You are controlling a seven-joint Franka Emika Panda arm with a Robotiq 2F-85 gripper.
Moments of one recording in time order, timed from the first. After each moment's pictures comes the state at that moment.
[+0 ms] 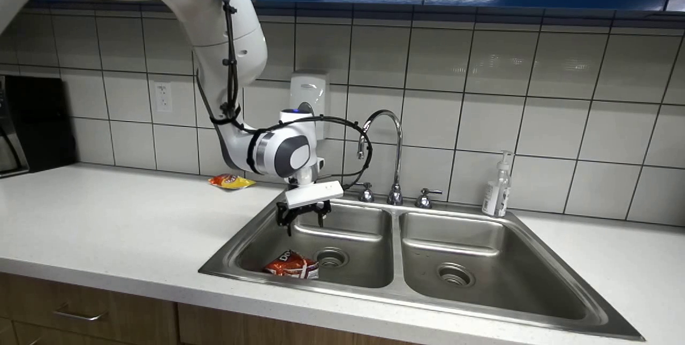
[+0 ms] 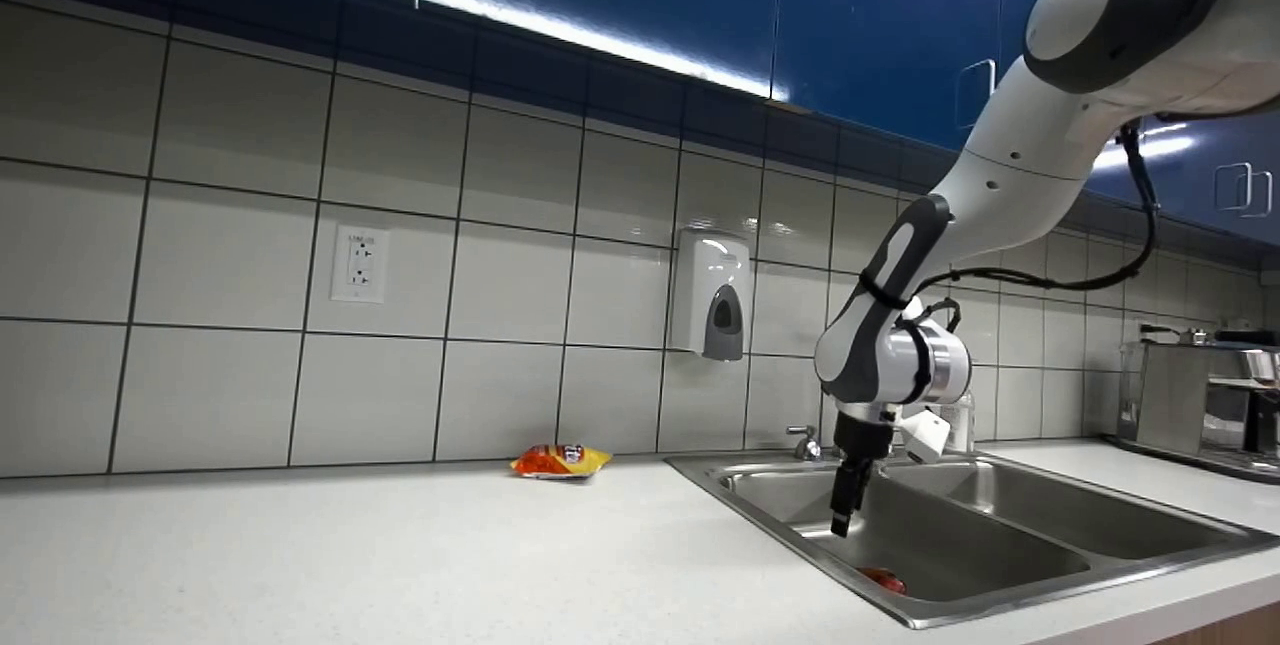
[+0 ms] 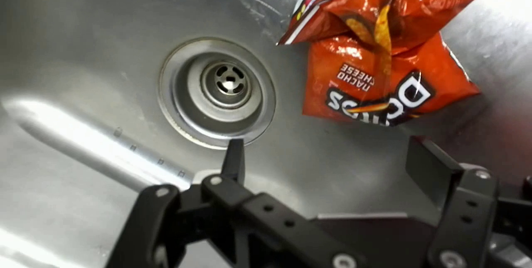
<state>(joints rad) -0.28 0.57 0.02 -2.01 -0.01 2.80 -0.90</state>
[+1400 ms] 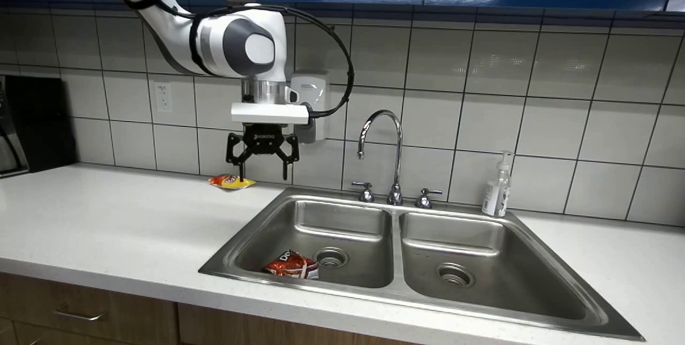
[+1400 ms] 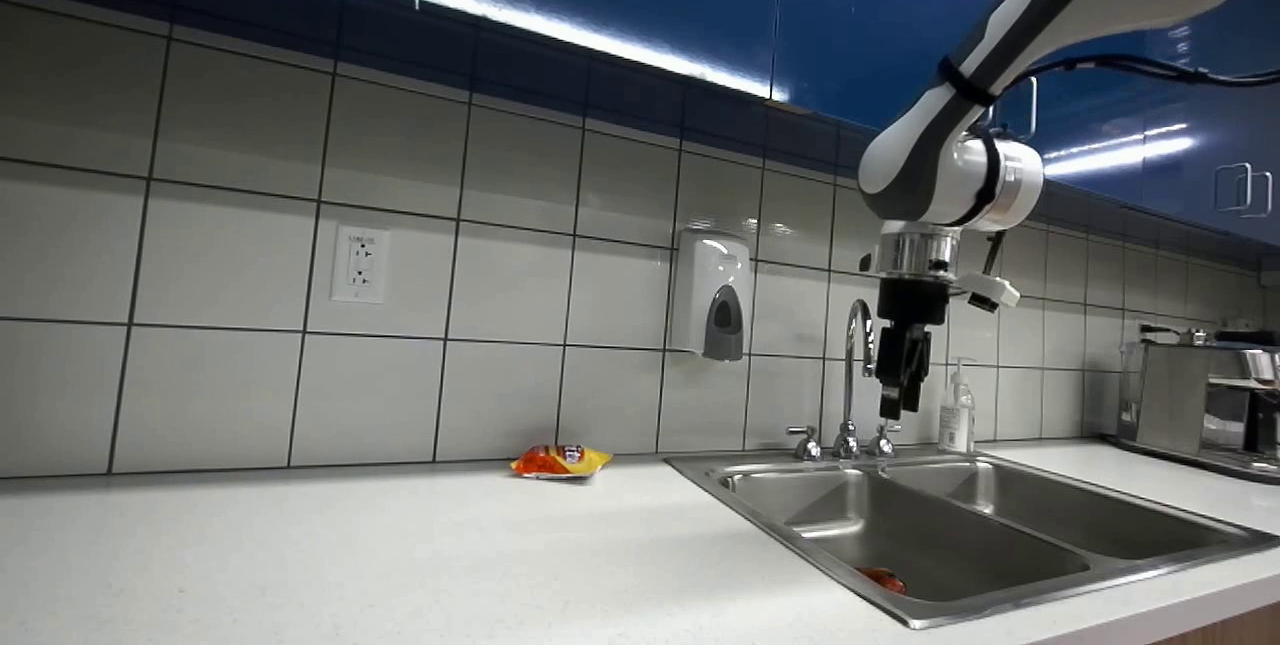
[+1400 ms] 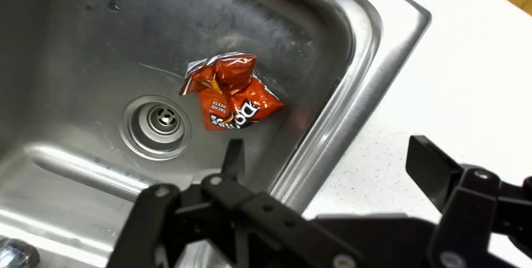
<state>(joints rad) -0.17 -0.08 -0.04 -2.33 0.03 2.31 -0.77</state>
